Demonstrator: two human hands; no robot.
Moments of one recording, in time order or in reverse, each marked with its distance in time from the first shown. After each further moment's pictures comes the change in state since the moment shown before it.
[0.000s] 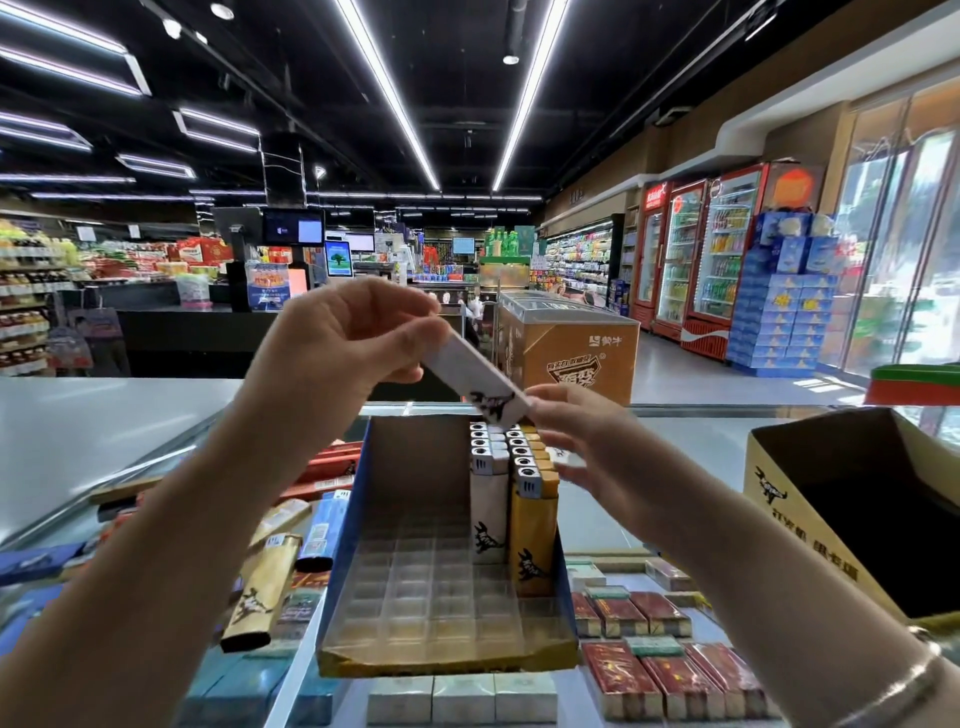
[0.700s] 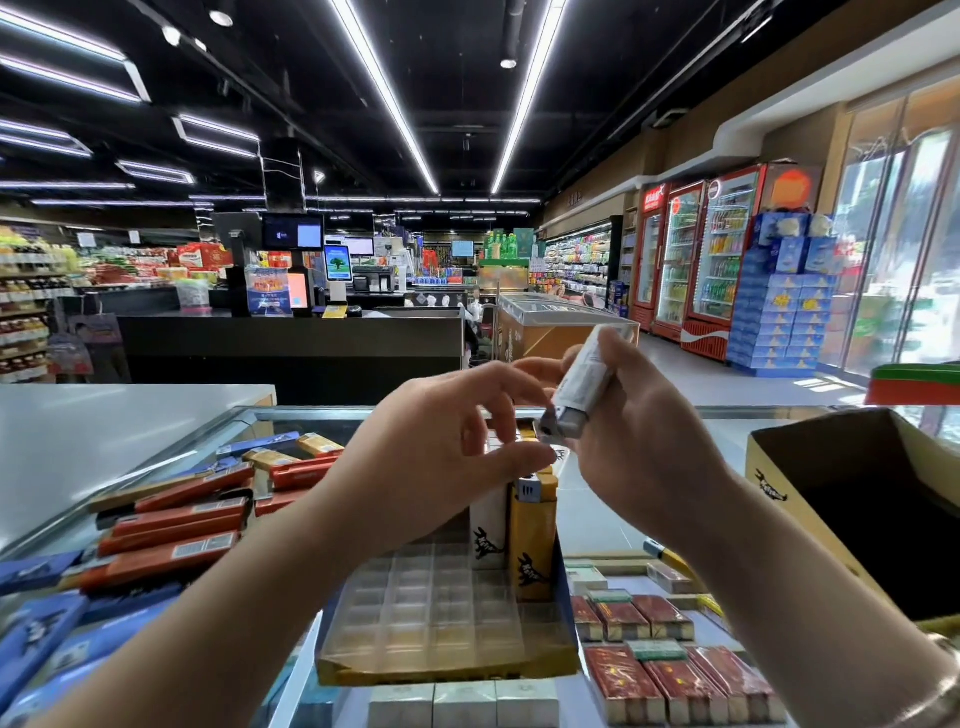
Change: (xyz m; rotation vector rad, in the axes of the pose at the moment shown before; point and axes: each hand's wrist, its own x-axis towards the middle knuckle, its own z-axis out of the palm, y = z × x) left_hand -0.019 -0.012 0.037 0.456 -0.346 0.229; right_hand -0.014 -0.021 0.003 0.589 -0.003 -0.183
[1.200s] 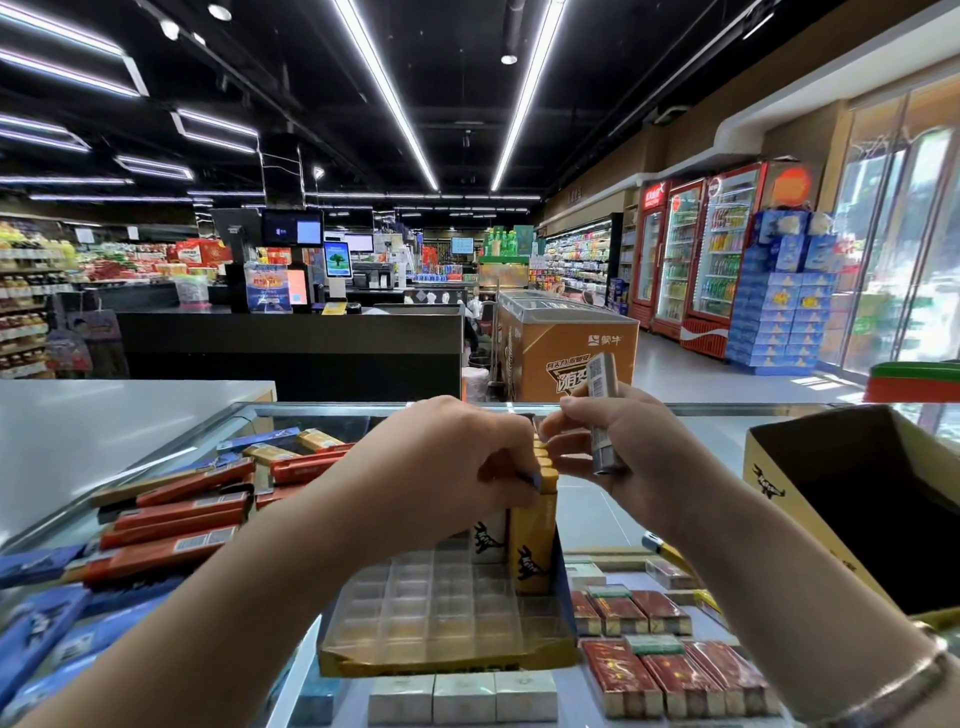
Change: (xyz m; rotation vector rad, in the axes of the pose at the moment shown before) left_hand -0.001 0.000 0.000 0.202 -0.234 0.014; right_hand 0.007 0.008 -0.019 -0.326 0.224 0.147
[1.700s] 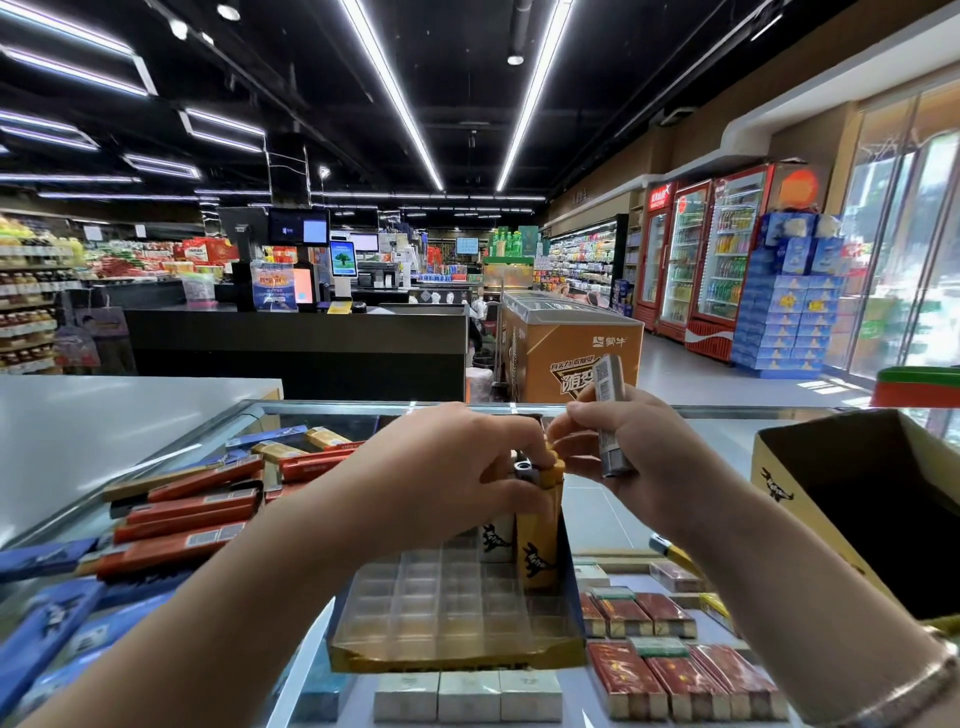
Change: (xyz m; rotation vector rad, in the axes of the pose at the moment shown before) left_hand -0.001 -0.001 0.000 0.061 -0.105 -0.063; right_hand 0.001 0.000 0.001 0.004 -0.011 -0.012
